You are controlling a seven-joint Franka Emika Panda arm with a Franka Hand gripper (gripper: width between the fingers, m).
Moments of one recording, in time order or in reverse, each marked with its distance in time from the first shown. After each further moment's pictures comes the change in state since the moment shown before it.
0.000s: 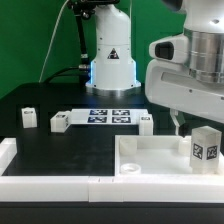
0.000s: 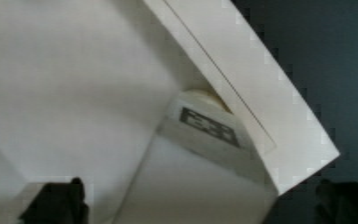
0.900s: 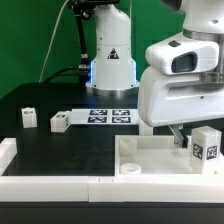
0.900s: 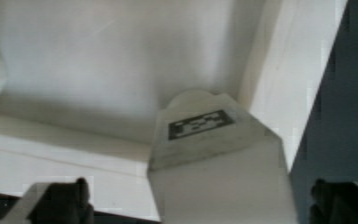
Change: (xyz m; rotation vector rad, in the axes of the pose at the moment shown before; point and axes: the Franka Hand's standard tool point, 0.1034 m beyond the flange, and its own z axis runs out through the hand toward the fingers) arm 0.002 0.002 0.000 0.003 0.002 -0.731
